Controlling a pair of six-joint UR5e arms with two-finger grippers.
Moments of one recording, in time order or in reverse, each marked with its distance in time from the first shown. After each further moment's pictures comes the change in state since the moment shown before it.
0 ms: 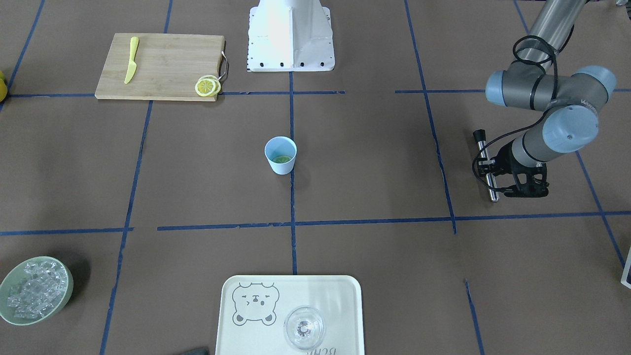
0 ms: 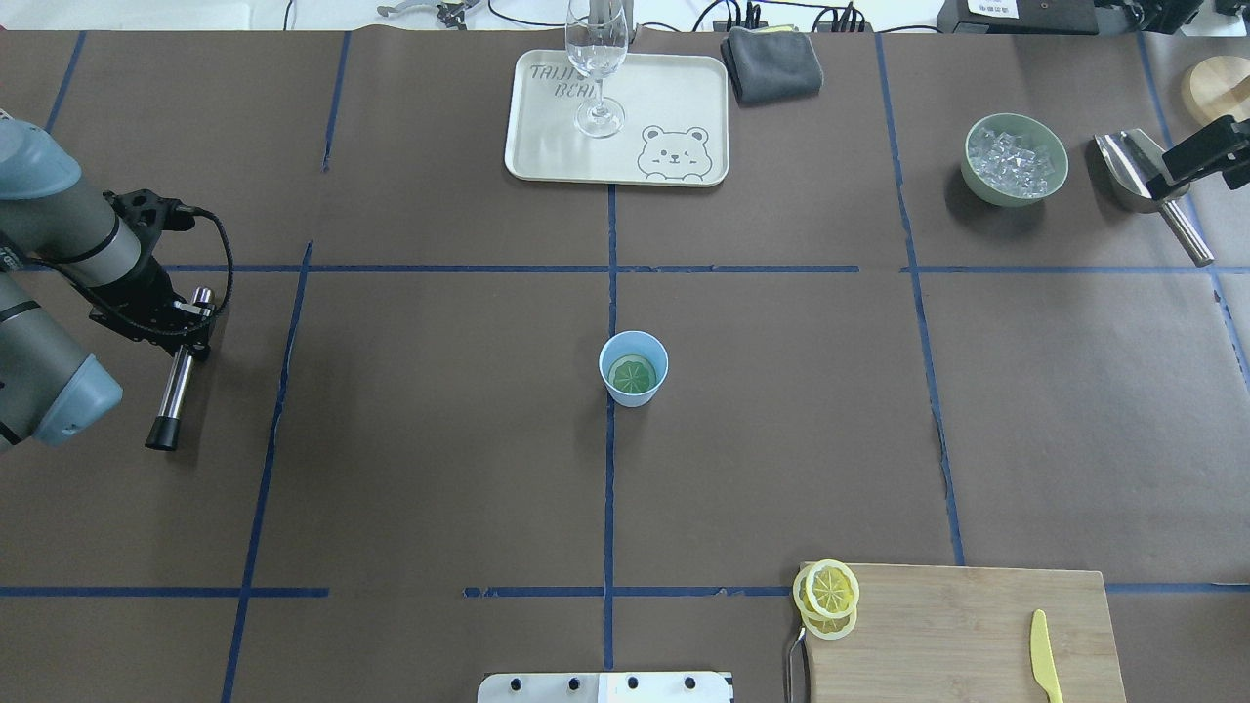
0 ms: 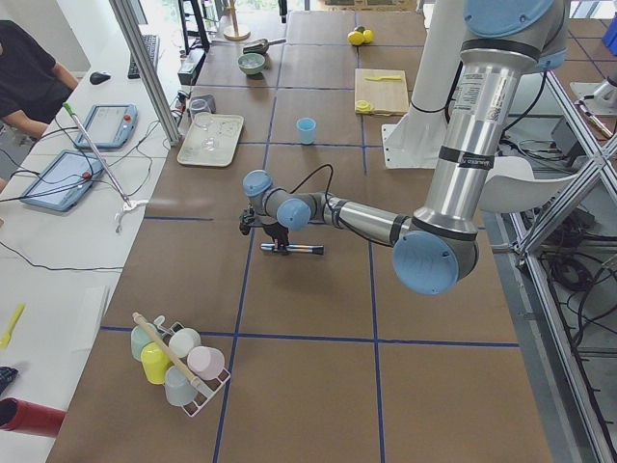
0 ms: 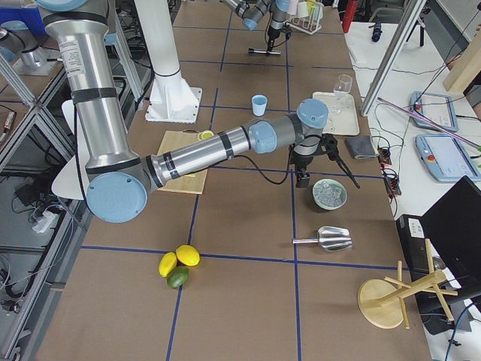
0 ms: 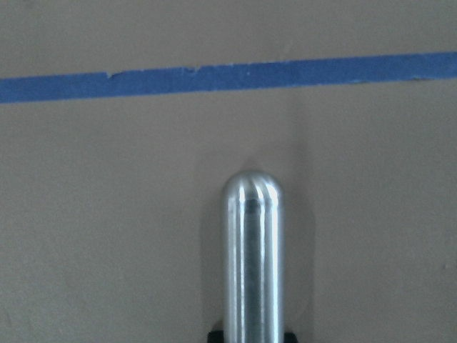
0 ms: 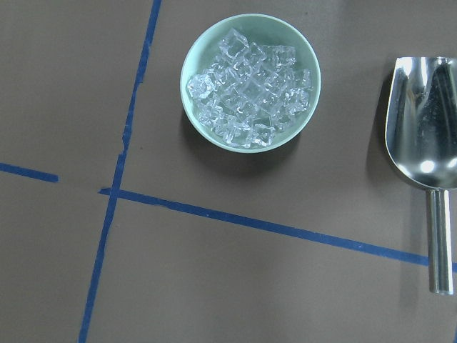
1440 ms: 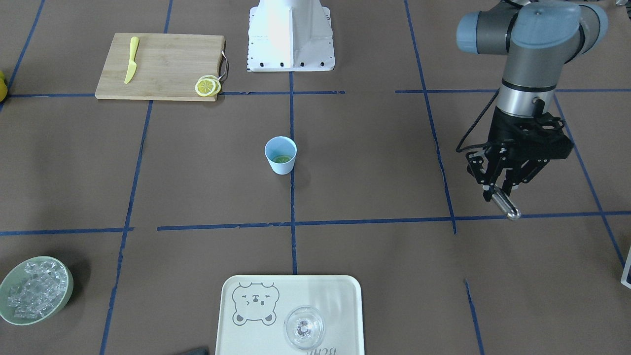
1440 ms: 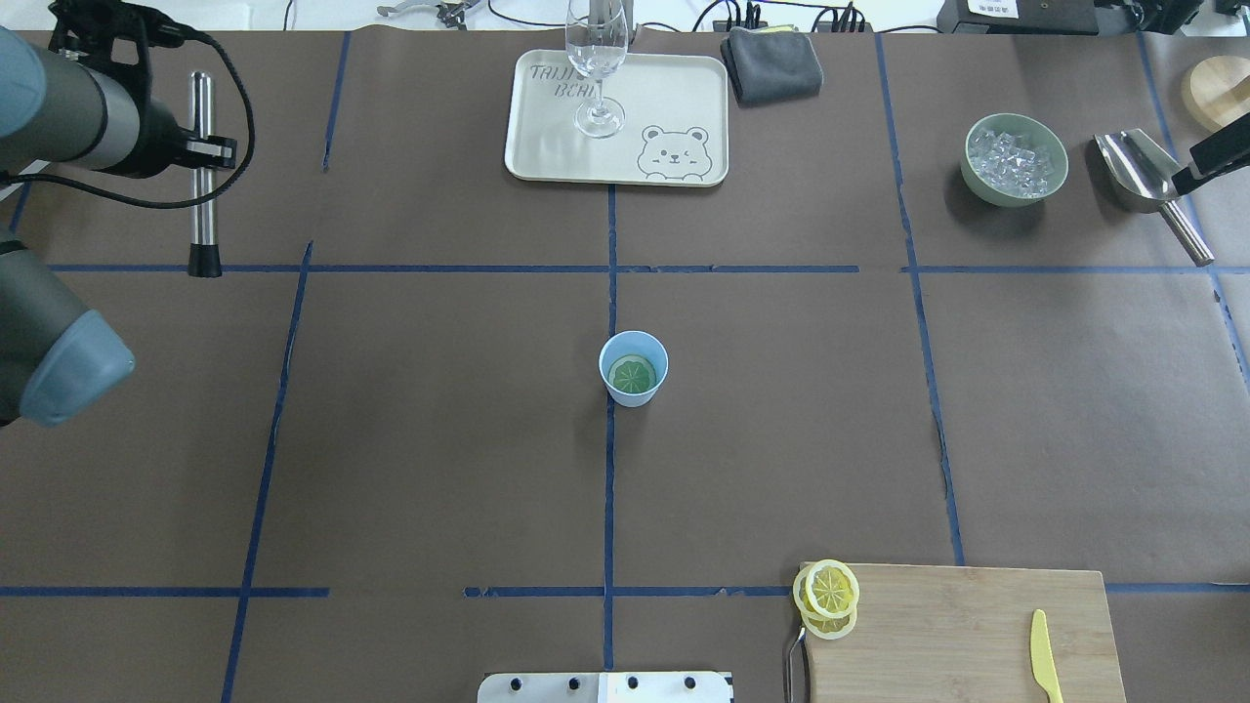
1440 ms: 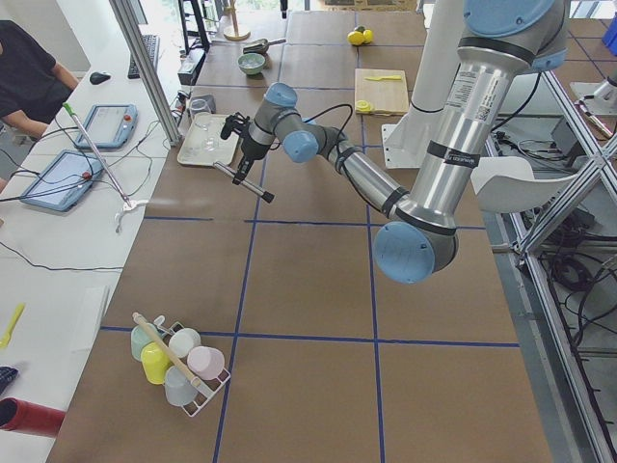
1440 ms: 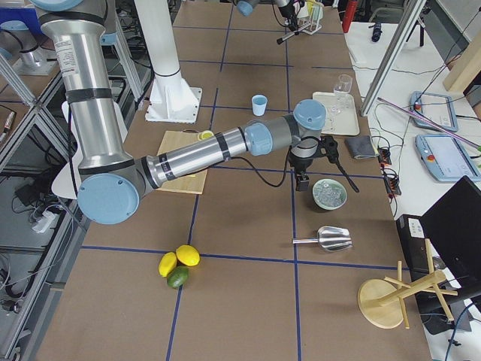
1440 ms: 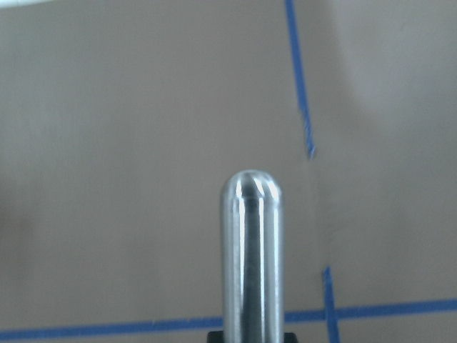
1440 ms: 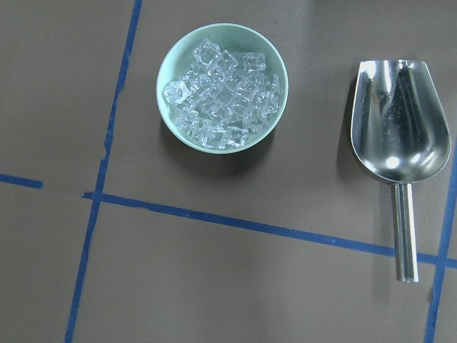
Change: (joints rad) left arm 0.033 -0.141 -0.367 -0.005 0.621 -0.192; right arm 0.040 -0.031 0.024 0.002 -0.010 0.000
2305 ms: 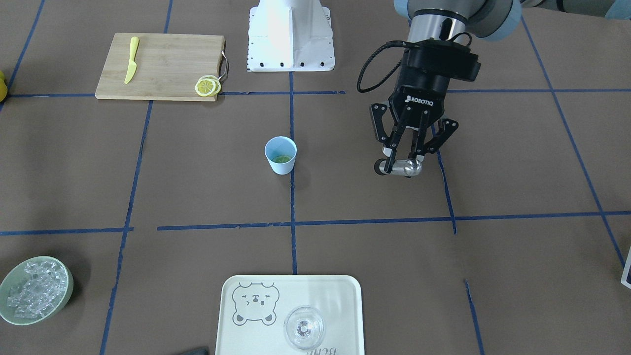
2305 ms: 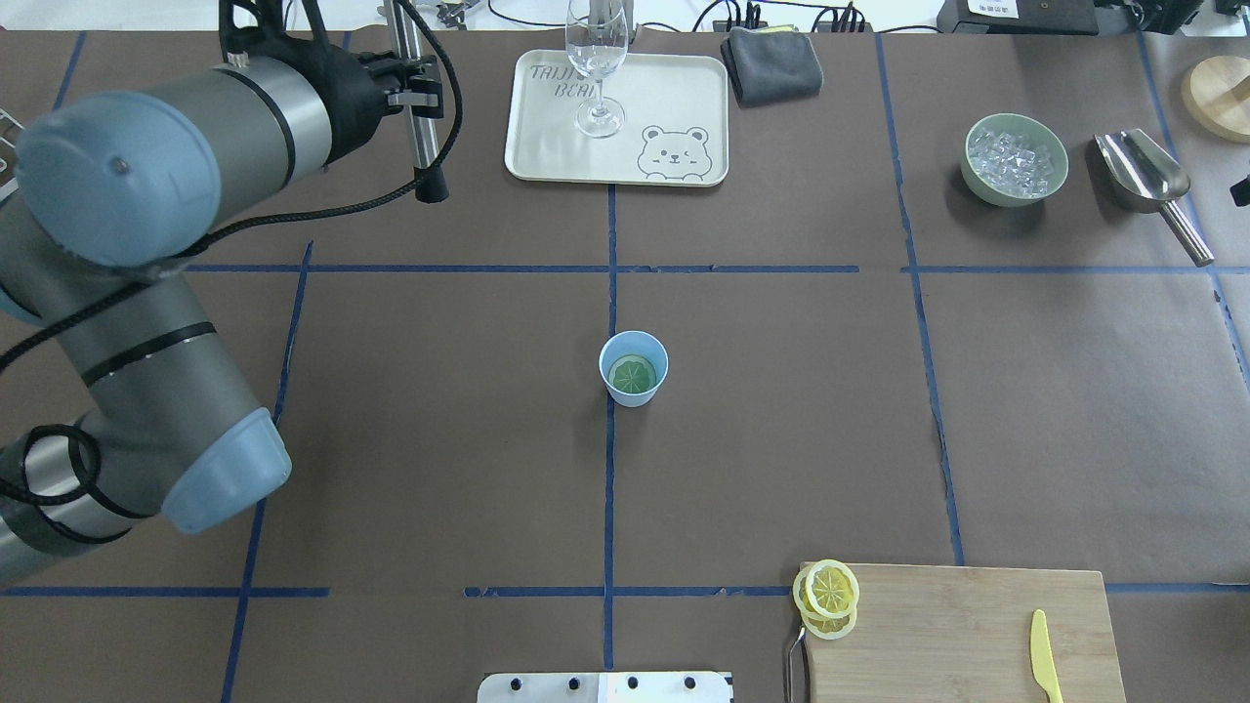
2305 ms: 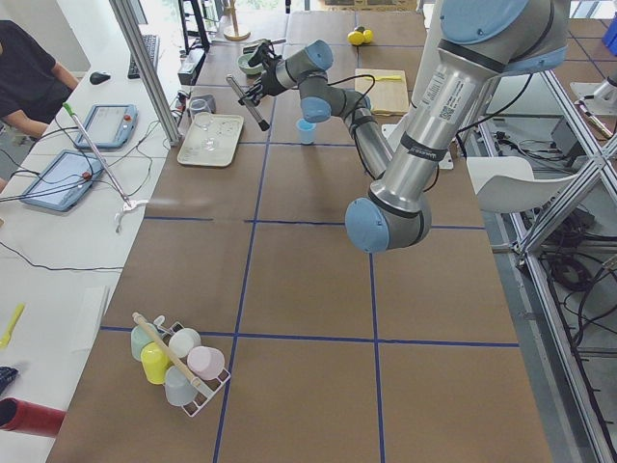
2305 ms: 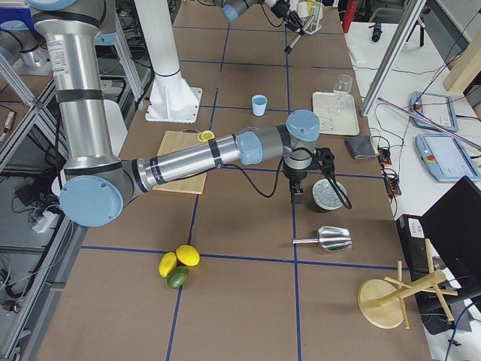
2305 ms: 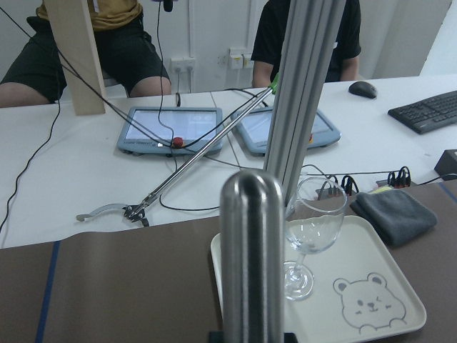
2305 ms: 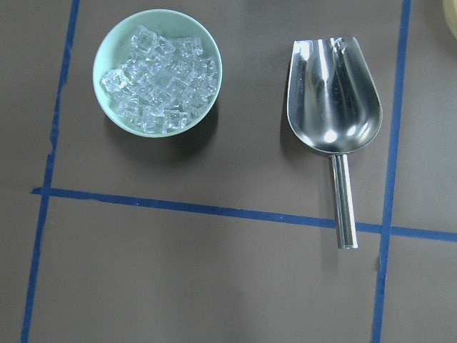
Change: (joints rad) left arm 0.212 -0.154 -0.053 -0.244 0.367 -0.058; right arm 0.043 -0.057 0.007 0.001 -0.033 0.000
